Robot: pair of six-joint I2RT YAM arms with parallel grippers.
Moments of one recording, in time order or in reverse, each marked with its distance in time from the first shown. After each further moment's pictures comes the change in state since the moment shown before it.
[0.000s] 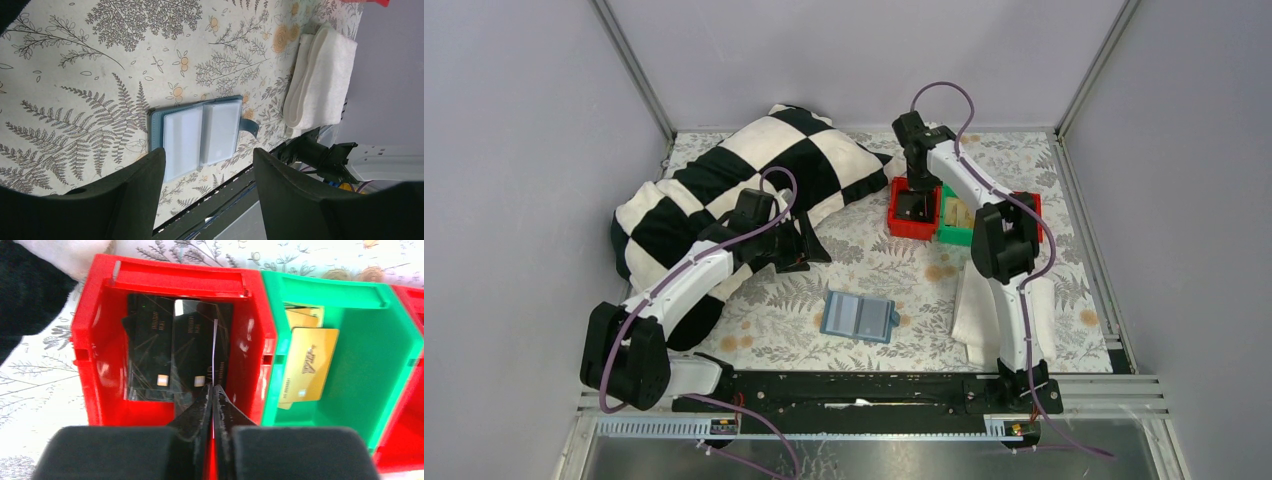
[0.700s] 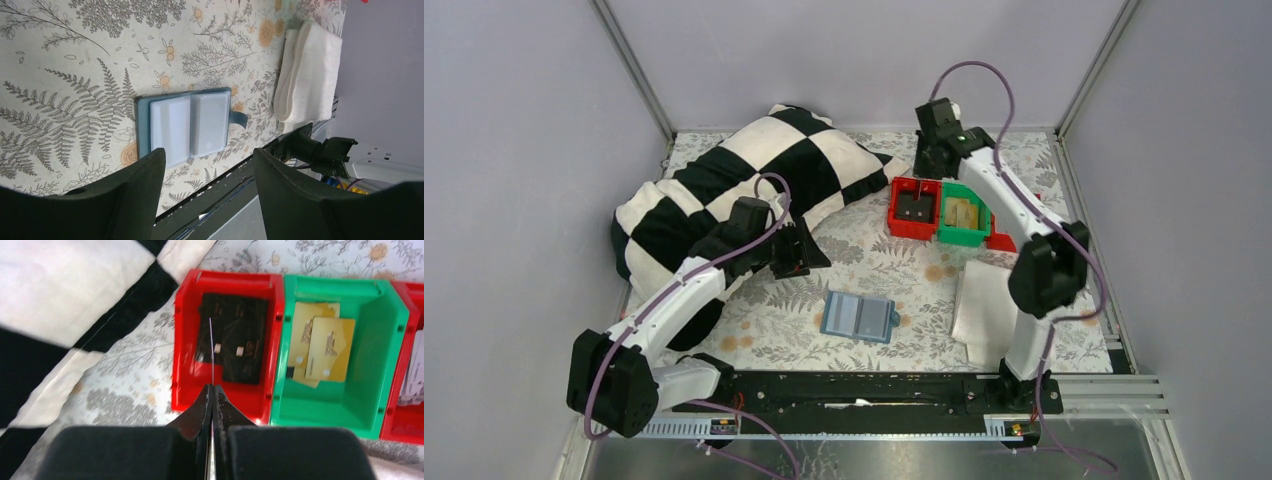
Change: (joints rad) left arm -0.040 -0.149 -0.069 0.010 -0.028 -0.052; right arm 0.001 -0.444 -0.323 0.211 -0.179 0.108
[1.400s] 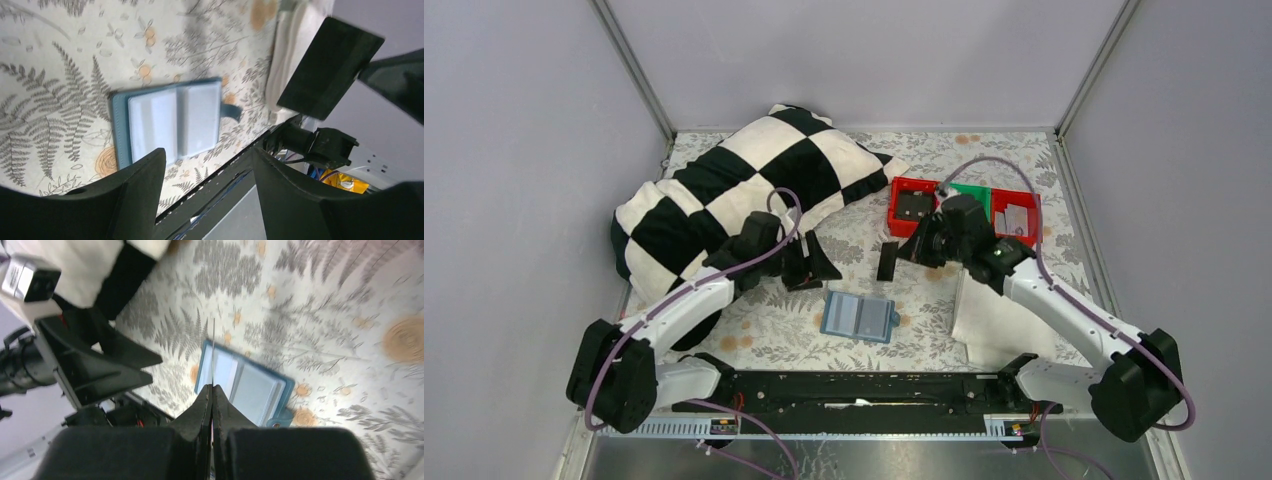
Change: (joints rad) left arm -0.064 0.054 -0.160 0.217 0.055 -0.101; right arm 0.181 -0.640 -0.898 0.435 -0.405 0.338
